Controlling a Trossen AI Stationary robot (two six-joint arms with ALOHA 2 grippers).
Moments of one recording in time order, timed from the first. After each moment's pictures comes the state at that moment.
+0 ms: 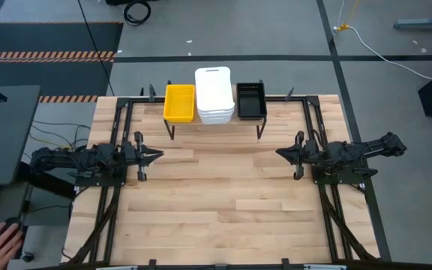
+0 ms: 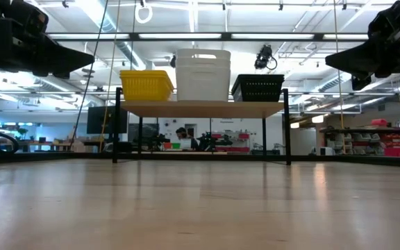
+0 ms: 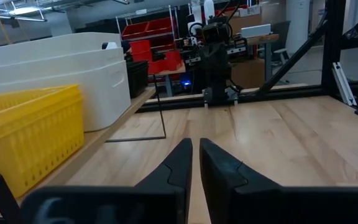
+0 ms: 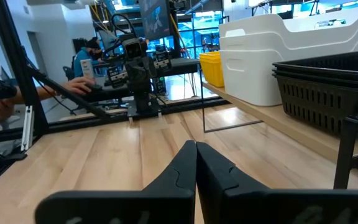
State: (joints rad) left arm -0.07 0.03 0.01 0.06 -0.25 0.15; right arm 0.22 0.04 0.01 0.08 0.42 0.08
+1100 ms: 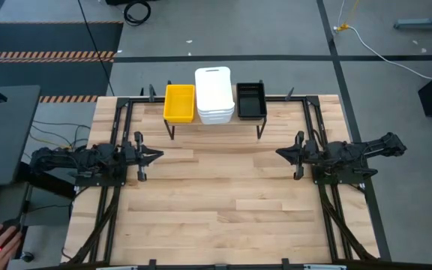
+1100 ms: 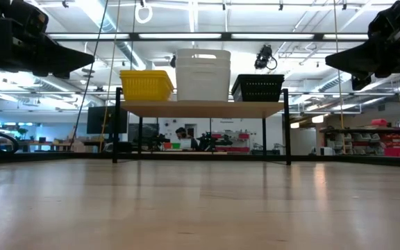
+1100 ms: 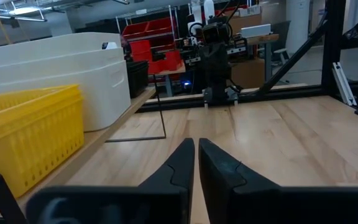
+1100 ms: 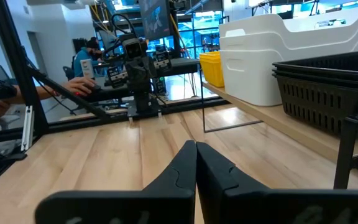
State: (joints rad) left arm -0.07 0.03 0.01 0.06 -0.25 0.15; right arm 0.22 0.04 0.01 0.08 0.42 0.08
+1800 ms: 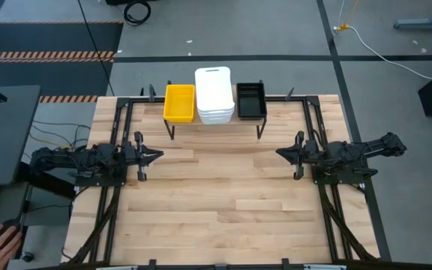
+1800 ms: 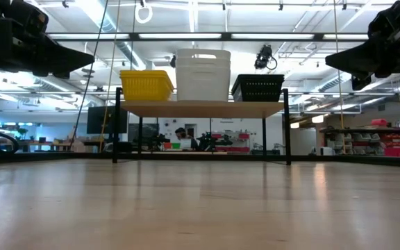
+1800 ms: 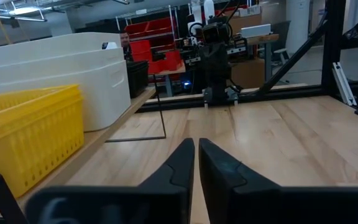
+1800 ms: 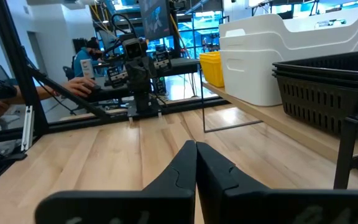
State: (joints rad) left arm -0.07 0.03 0.01 0.06 -0.25 0.15; right arm 0.22 0.04 0.01 0.08 0.42 0.08
